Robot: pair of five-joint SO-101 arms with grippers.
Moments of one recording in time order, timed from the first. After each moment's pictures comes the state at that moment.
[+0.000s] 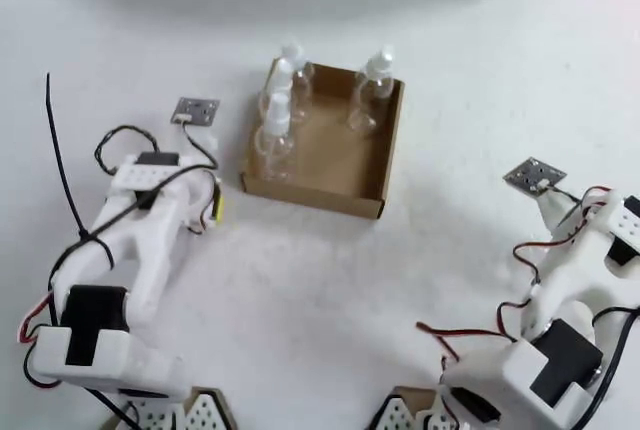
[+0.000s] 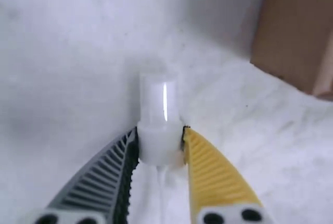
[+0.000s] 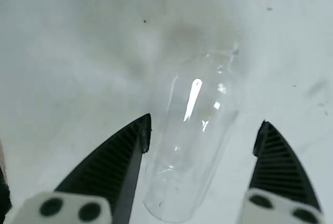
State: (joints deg) left arm -3.6 2.0 36.1 53.5 -1.1; right arm 37.5 -2.6 27.7 70.8 80.1
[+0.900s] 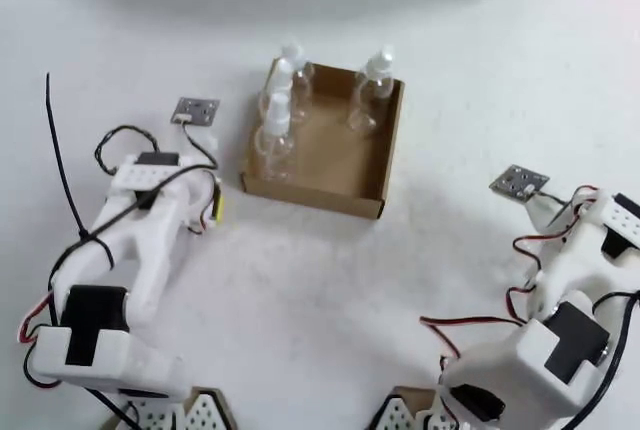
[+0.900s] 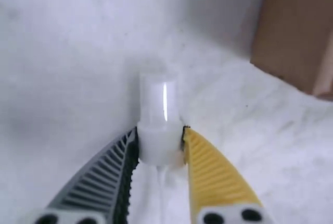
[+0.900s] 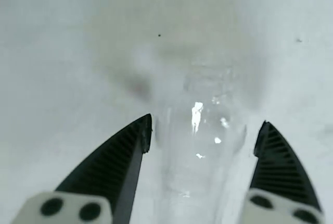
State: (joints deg) left arm -3.6 2.0 36.1 53.5 -1.1; right arm 36.4 3.6 26.1 68.3 85.3
